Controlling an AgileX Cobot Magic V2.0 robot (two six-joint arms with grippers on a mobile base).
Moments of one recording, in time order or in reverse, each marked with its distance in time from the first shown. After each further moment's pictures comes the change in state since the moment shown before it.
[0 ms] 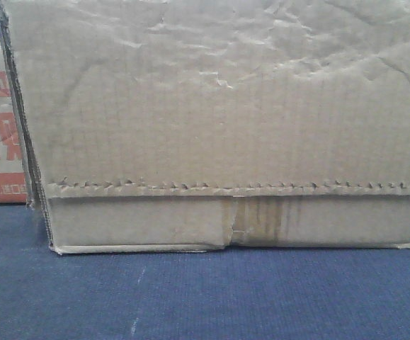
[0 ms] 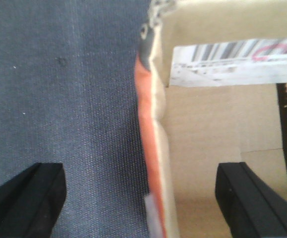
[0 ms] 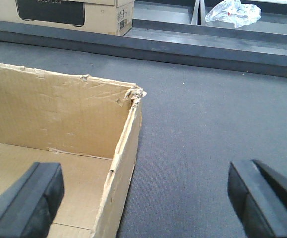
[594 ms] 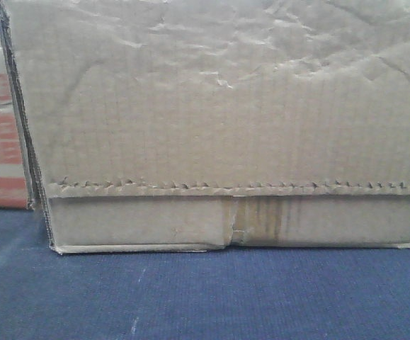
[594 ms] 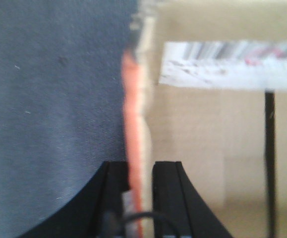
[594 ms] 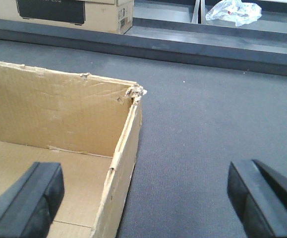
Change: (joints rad) left arm 0.000 -0.030 -0.044 0.012 0.042 0.004; right arm 0.000 0.000 0.000 0.000 0.006 0.000
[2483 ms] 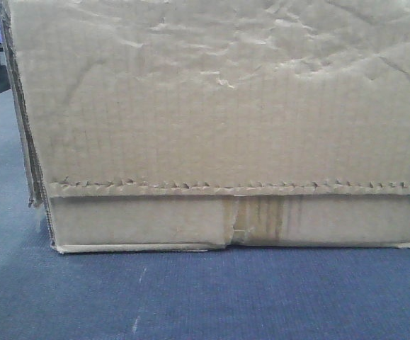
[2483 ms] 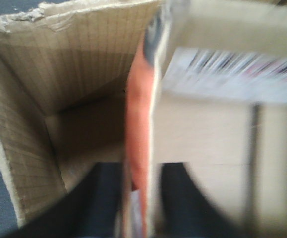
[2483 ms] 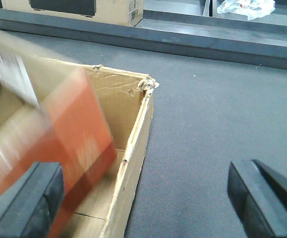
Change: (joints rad) left arm -0.655 0.150 -0.517 0.061 0.089 -0.497; right arm 0.030 0.000 0.000 0.002 0.023 0.000
